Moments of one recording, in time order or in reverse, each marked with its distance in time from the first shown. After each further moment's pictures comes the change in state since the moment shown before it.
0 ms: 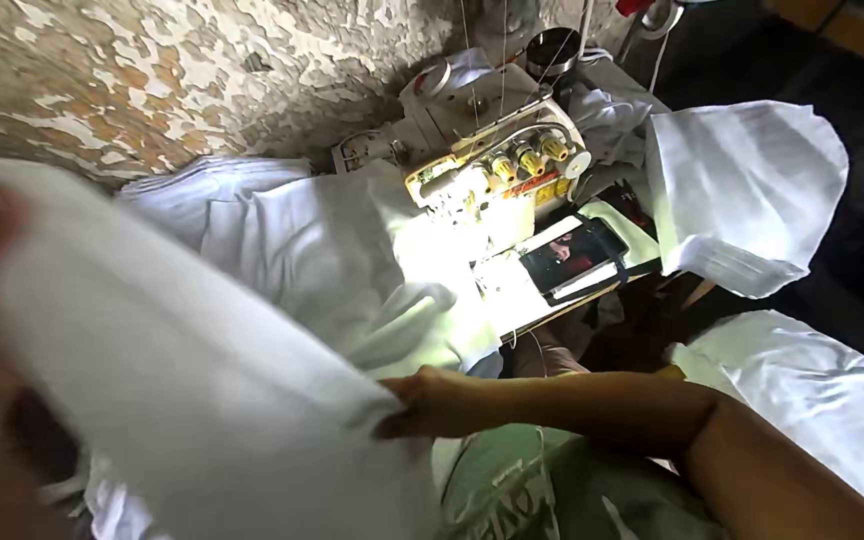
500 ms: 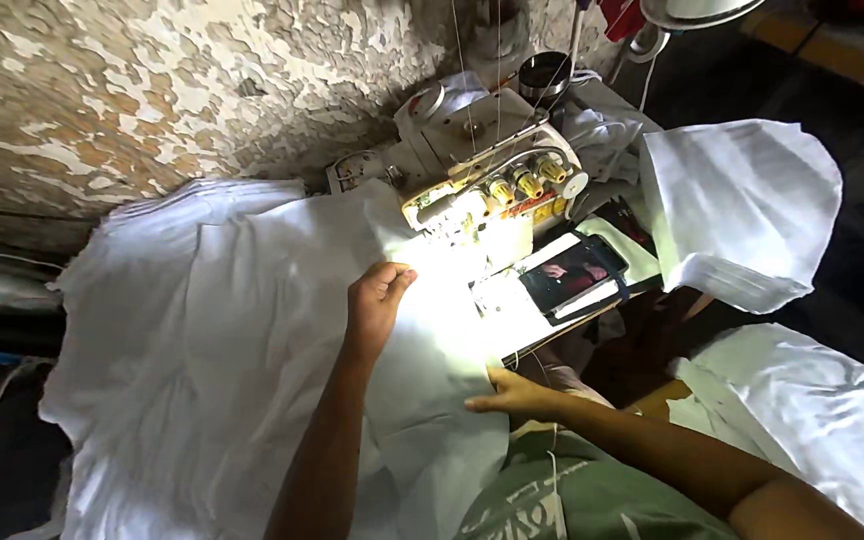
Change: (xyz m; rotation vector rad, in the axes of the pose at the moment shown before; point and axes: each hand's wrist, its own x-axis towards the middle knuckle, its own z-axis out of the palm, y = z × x) left_hand 0.182 0.022 0.230 -0.328 0.407 0.200; right_hand -0.075 0.109 -0.024 0.348 0.288 0.405
